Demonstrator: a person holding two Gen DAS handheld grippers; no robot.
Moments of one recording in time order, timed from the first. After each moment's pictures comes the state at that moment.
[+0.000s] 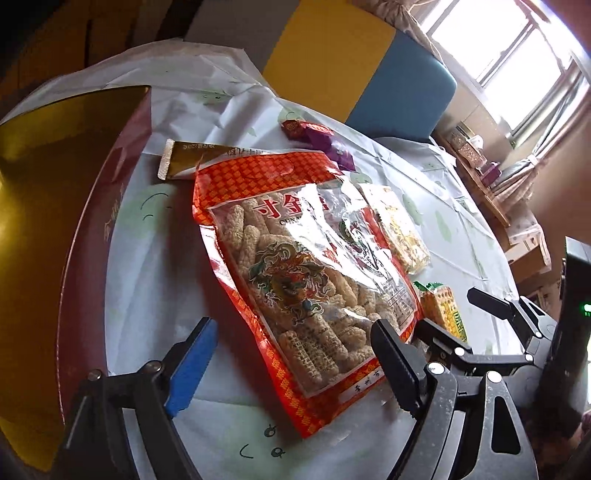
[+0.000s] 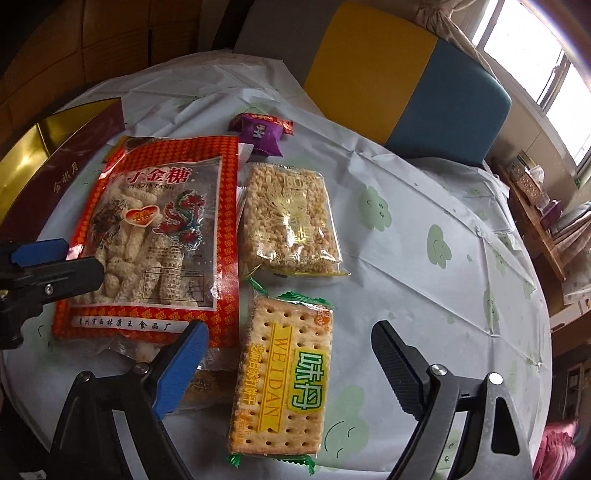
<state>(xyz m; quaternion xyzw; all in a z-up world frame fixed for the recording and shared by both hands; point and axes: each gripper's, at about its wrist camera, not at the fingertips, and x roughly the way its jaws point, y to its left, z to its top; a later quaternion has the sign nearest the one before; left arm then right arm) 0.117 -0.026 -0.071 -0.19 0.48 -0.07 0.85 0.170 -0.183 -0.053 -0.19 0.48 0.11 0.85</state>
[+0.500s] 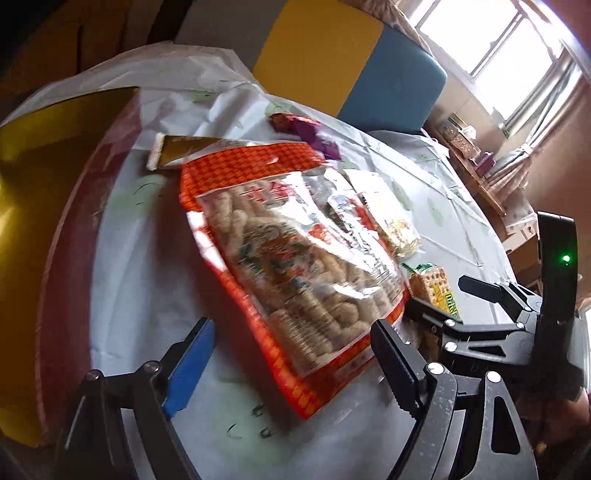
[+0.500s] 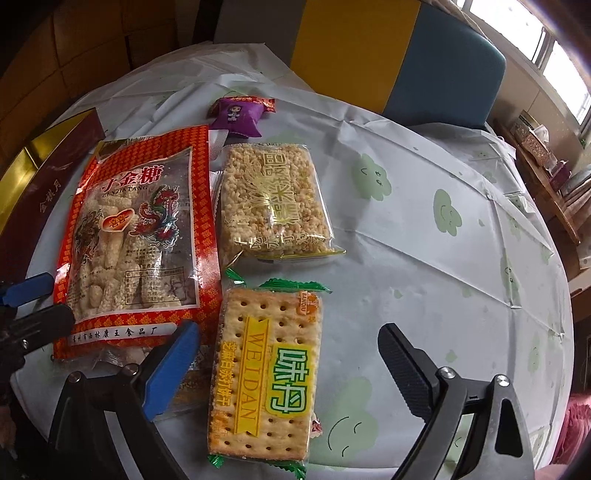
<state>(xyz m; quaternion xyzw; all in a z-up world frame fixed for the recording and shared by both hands) 0.111 -0.044 -0.071 -0.17 0.48 -0.09 0.86 0.188 -0.203 -0.066 -0.14 0.52 0.11 0.84</state>
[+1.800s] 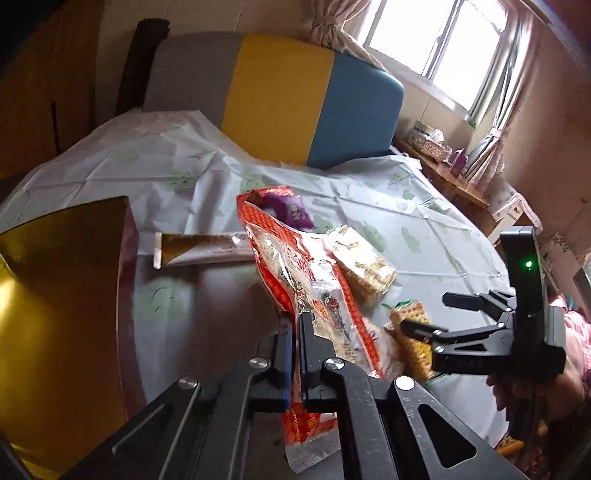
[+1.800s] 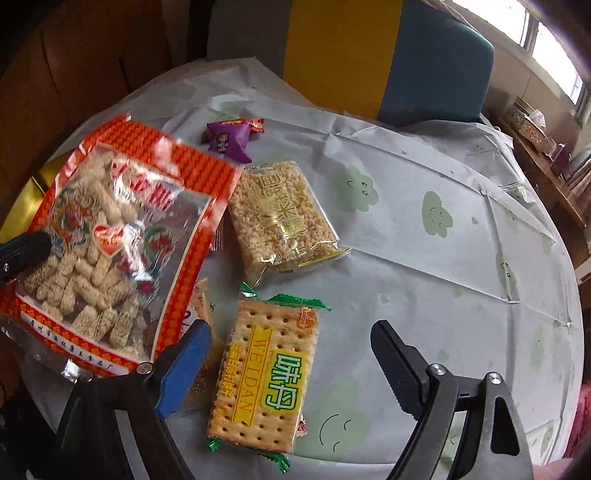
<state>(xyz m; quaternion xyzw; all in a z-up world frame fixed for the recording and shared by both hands) 0.116 -0.032 -0.015 -0.09 0.41 -0.11 0.90 0.180 -0.217 -0.045 -0.09 0.51 0.12 0.85</state>
